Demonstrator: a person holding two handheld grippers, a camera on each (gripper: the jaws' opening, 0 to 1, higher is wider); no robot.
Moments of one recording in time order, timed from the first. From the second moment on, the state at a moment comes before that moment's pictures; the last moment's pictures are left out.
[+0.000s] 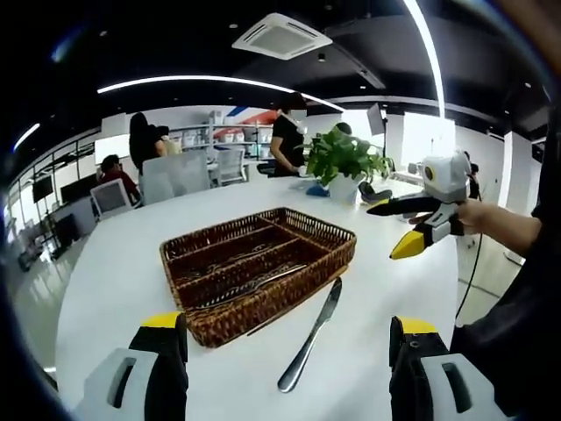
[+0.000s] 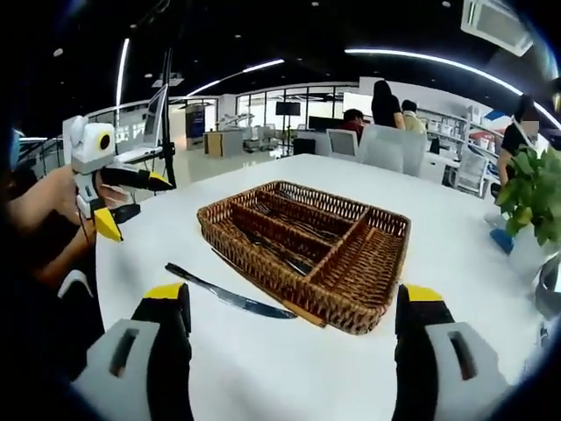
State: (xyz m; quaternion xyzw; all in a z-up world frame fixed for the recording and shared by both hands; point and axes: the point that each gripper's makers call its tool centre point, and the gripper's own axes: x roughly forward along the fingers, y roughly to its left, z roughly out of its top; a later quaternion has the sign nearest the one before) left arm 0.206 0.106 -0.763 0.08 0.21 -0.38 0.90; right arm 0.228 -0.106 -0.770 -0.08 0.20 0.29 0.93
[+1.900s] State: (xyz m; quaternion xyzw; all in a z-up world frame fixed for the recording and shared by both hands) left arm 0.189 0.096 -0.772 0.10 0.23 -0.40 0.88; right arm 0.225 -0.066 -0.823 -0.35 0.28 0.52 0.72
